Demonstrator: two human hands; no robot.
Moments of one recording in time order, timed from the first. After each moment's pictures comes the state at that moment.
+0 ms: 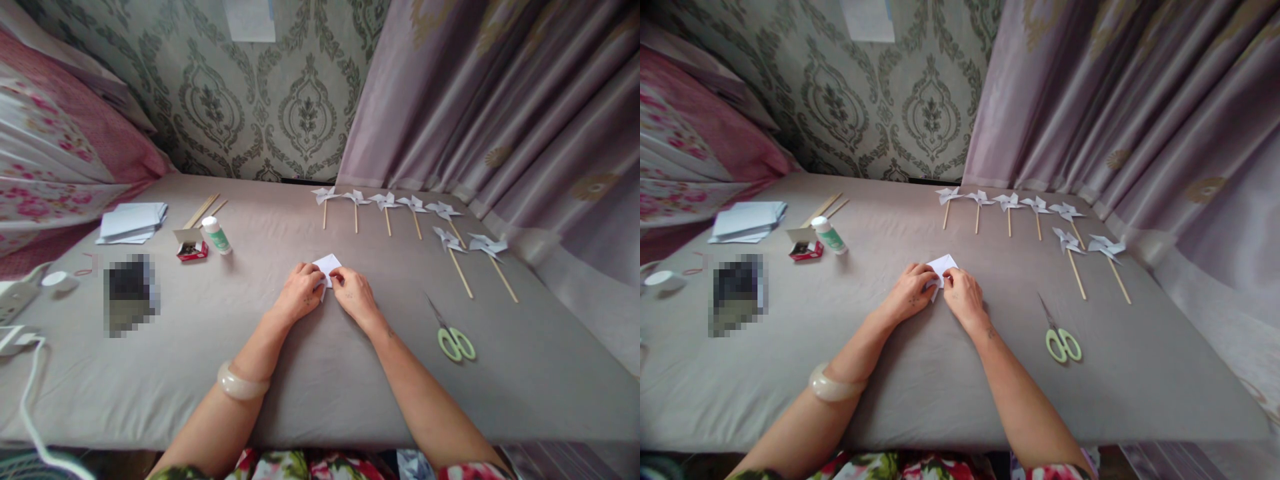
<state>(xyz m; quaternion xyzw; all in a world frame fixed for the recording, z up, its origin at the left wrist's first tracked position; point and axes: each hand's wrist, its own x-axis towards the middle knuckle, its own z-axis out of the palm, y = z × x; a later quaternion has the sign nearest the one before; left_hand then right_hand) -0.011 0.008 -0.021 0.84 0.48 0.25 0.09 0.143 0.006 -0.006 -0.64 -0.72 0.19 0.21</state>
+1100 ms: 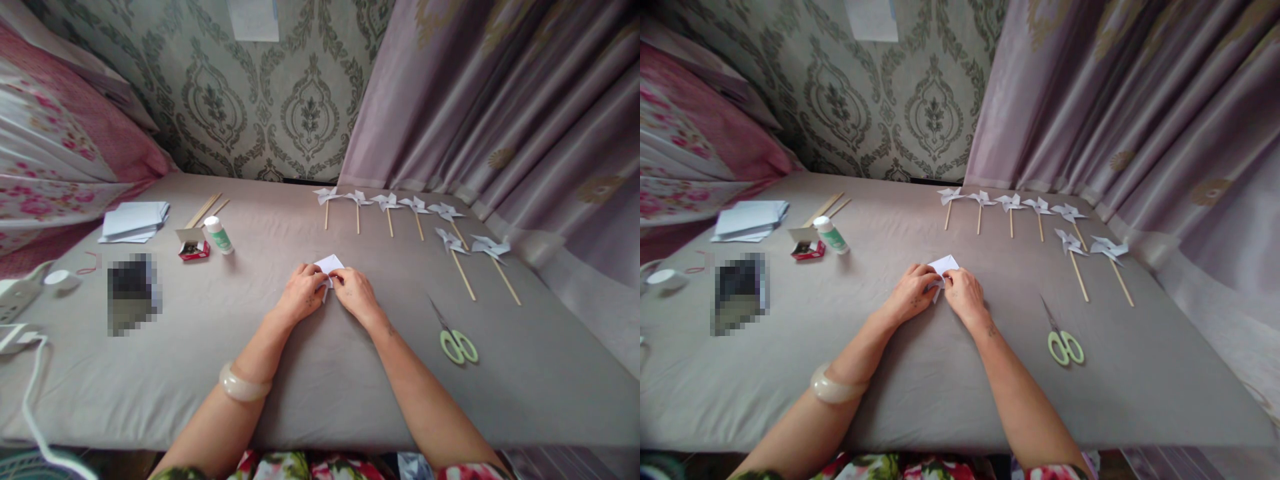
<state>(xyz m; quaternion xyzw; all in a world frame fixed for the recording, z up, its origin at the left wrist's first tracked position) -0.011 0.006 -0.019 0.83 0.50 0.22 0.10 0.140 0.010 0.003 -0.64 -0.74 0.18 0.13</state>
